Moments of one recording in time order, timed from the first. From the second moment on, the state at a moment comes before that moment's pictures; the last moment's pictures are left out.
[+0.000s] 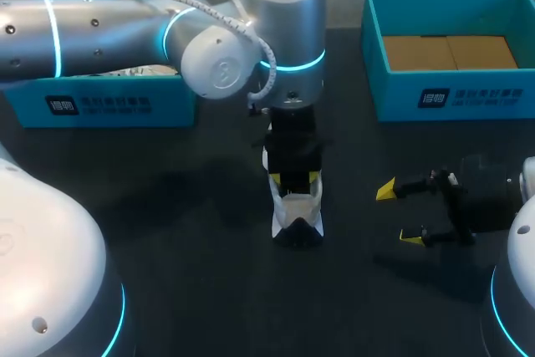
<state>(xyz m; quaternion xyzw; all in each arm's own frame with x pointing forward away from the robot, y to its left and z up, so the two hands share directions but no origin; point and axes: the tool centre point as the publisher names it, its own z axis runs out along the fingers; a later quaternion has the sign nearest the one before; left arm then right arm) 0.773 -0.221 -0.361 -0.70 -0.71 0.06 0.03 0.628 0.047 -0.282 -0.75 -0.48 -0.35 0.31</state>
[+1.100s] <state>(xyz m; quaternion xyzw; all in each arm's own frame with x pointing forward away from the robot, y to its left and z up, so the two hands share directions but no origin) 0.812 -0.217 -0.341 -0.67 -0.74 0.05 0.00 0.628 0.047 -0.282 -0.75 -0.48 -0.35 0.31</state>
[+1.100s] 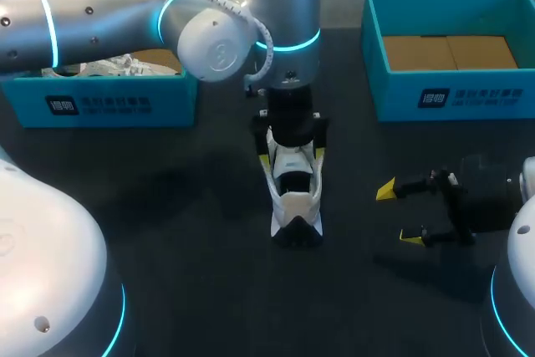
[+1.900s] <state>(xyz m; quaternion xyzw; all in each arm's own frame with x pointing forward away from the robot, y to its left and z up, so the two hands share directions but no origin) 0.804 -0.203 -0.302 -0.68 -0.73 0.07 -0.03 0.628 0.047 -0.282 -0.75 -0.48 -0.35 0.31</state>
